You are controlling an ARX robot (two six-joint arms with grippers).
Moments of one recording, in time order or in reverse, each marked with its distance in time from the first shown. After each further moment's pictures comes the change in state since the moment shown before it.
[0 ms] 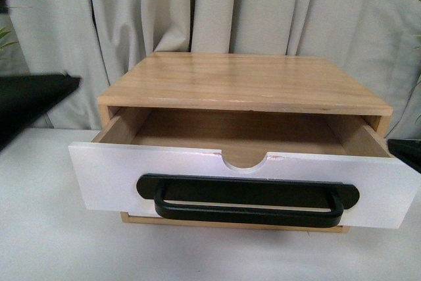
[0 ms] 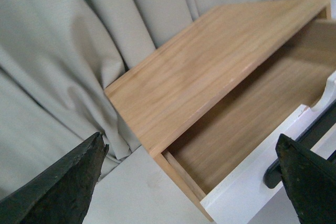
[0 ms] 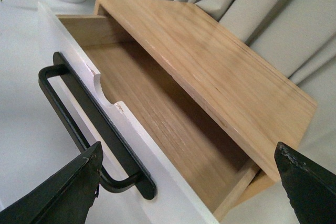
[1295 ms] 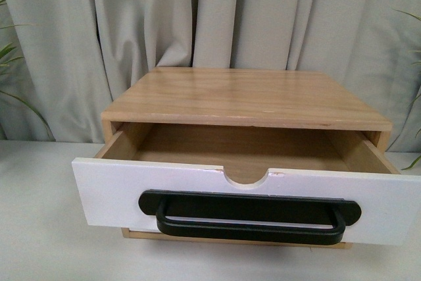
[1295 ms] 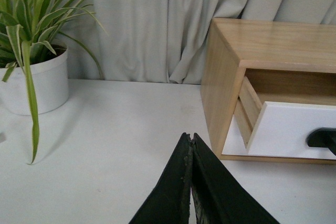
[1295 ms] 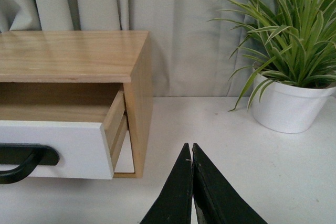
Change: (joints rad) left arm 0.132 -0.785 -0.378 -0.379 -0.387 -0.569; right arm -0.124 -0.738 -0.378 -0.167 0.558 0.549
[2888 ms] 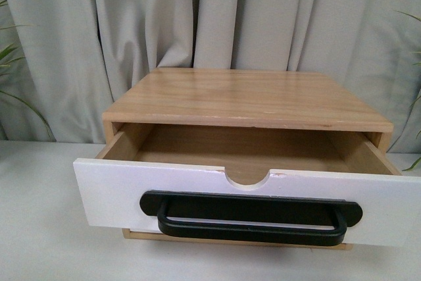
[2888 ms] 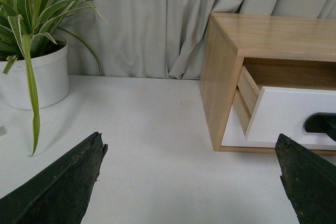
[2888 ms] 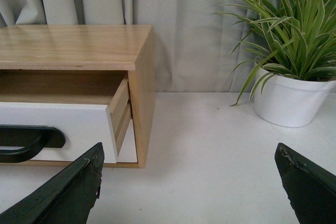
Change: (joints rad) left arm -0.002 -0.205 -0.045 -0.155 0.001 0.002; right arm 0.000 -0.224 -0.047 -0.175 -0.002 0.002
